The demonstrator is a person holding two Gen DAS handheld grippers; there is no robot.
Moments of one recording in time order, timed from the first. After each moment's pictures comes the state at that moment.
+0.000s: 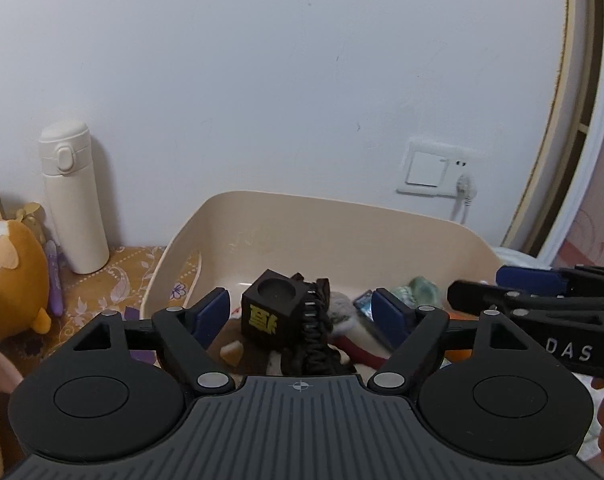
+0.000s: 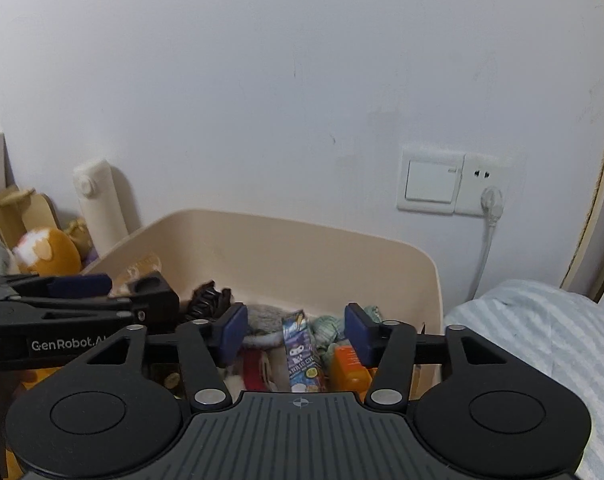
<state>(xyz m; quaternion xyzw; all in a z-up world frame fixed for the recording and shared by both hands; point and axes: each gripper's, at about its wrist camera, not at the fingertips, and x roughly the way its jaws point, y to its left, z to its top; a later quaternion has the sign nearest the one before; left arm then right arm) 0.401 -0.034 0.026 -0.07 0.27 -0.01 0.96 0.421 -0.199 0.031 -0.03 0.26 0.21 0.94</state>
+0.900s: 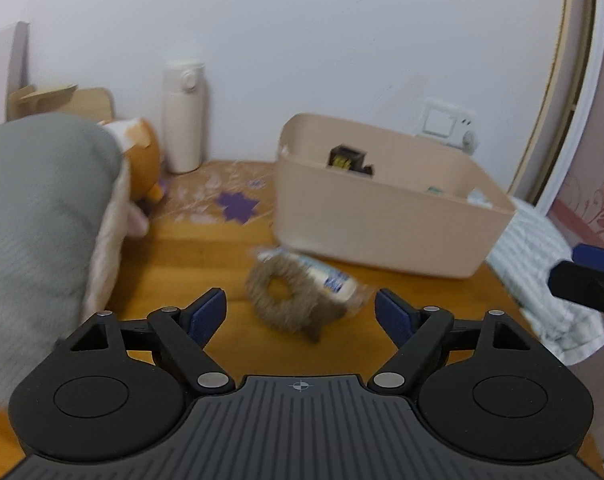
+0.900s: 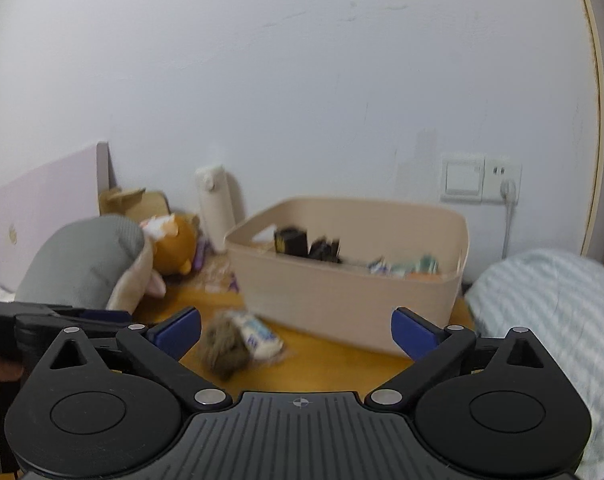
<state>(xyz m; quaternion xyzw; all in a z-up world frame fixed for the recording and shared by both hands) 0.224 -0.006 0.003 -0.09 0.31 0.04 0.95 0.247 -0.226 0.027 0.00 0.24 0.29 0.93</state>
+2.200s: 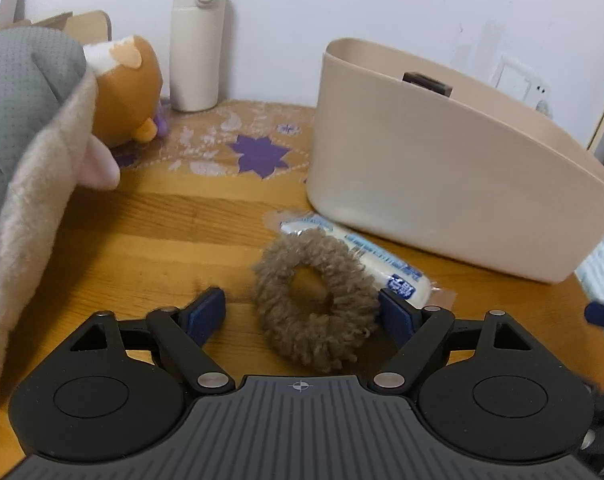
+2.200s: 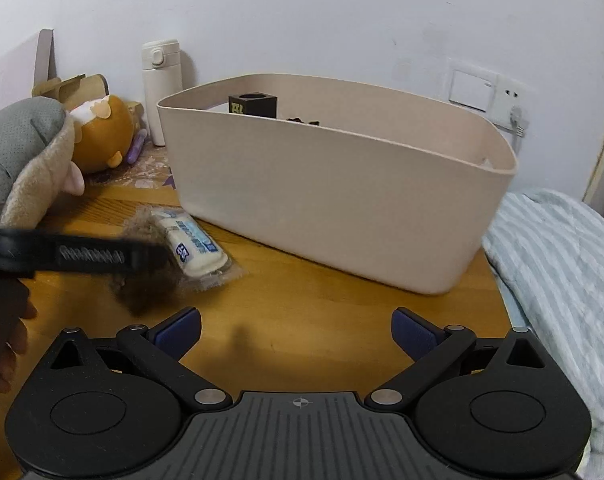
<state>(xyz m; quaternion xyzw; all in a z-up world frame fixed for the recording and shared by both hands) 0.319 0.009 -0.074 -0.10 0.34 0.09 0.93 0.314 -0.164 -0.061 -0.10 0.33 0.22 0.91</state>
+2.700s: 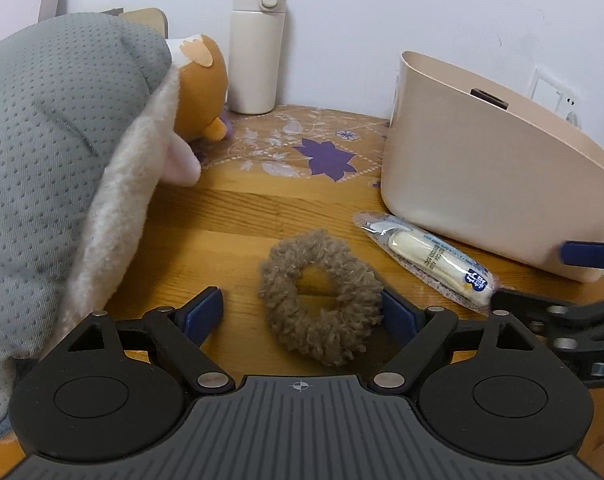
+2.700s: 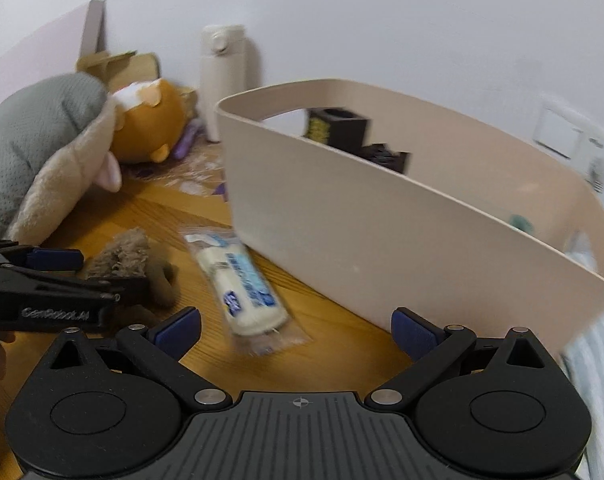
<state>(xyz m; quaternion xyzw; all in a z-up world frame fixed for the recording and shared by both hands) 0.298 0.047 -0.075 -0.10 0.34 0.12 0.92 0.352 -0.108 -0.059 -0.15 0.33 0.31 0.88</state>
